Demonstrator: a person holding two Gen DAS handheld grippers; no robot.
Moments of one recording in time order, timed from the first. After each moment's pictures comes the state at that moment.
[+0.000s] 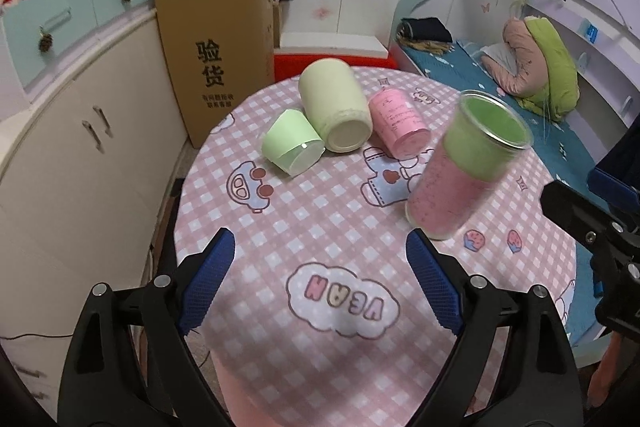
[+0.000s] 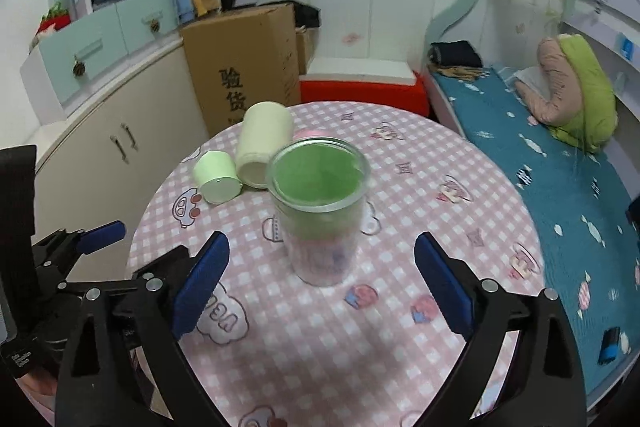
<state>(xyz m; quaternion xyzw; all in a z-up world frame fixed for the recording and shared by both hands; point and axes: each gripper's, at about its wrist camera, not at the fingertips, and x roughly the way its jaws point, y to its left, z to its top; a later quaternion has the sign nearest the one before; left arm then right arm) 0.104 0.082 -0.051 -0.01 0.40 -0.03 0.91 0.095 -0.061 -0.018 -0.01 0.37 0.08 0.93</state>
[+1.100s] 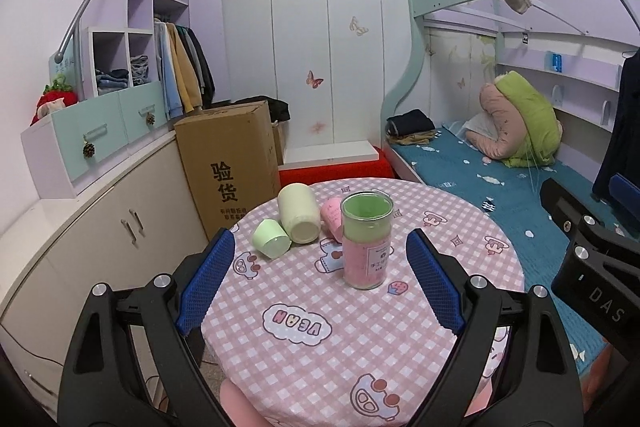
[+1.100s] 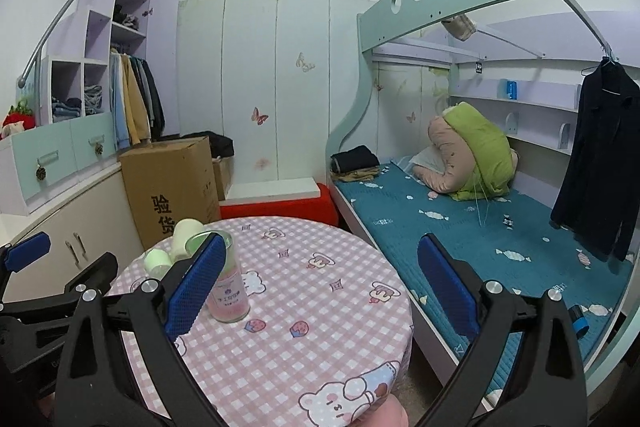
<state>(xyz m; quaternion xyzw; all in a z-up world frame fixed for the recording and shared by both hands) -0.031 -0.001 0.043 0.05 0.20 -0.02 0.98 -0.052 -0.140 0.034 0.03 0.14 -0.07 0.99</state>
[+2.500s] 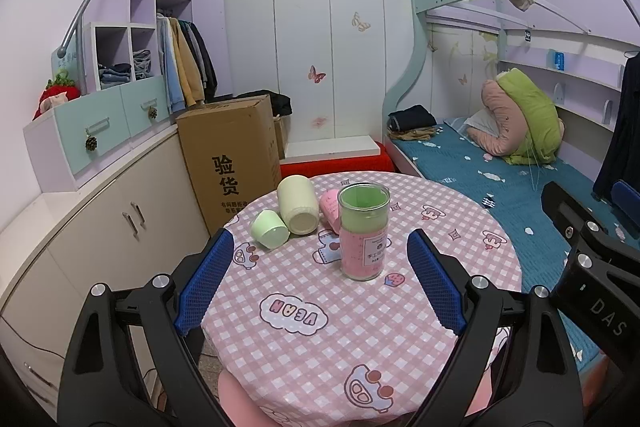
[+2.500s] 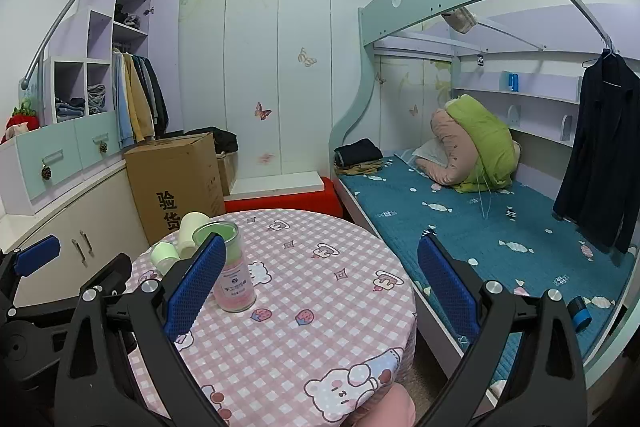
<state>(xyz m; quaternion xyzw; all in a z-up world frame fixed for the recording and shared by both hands) -0.038 0.000 0.037 0.05 0.21 -0.02 0.98 -0.064 -0.143 0.031 0.03 0.15 -0.06 0.99</state>
